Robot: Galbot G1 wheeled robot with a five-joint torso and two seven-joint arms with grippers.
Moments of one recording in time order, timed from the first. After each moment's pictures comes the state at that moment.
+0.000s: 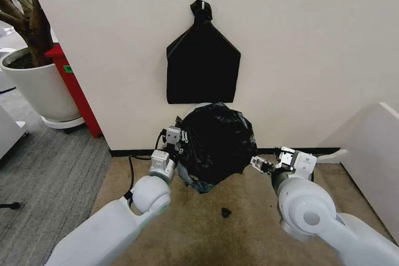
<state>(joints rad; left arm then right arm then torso) 0.86 -0.96 0.20 -1.93 -0.54 0.06 -0.53 -0.95 0.78 -0.04 2.29 1.42 -0.30 1.34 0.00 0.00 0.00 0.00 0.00</state>
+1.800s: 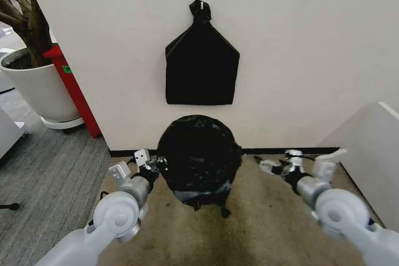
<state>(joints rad) 1.13 -0.89 -0.10 -2.09 -1.32 0.09 -0.66 -1.39 0.72 0.54 2.26 1.56 -0.38 0.57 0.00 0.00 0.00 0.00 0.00</state>
